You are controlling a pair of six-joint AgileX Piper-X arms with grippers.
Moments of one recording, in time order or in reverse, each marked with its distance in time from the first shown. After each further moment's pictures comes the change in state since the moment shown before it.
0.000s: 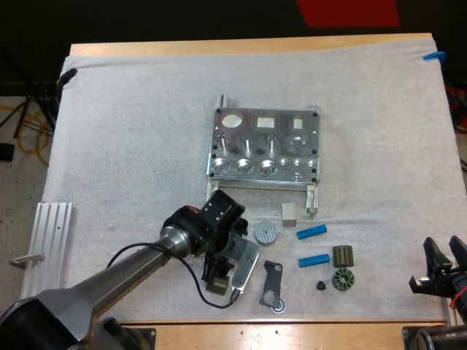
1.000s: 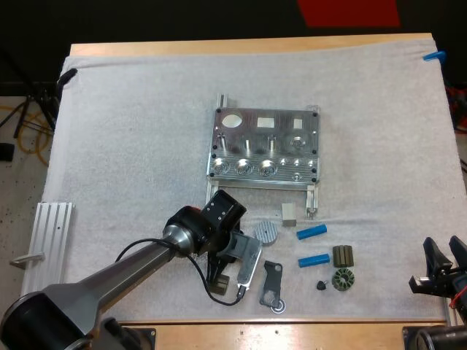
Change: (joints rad) left arm 0.000 0.024 0.000 -0.023 0.000 -0.109; right arm 0.000 0.000 0.000 0.000 0.000 0.000
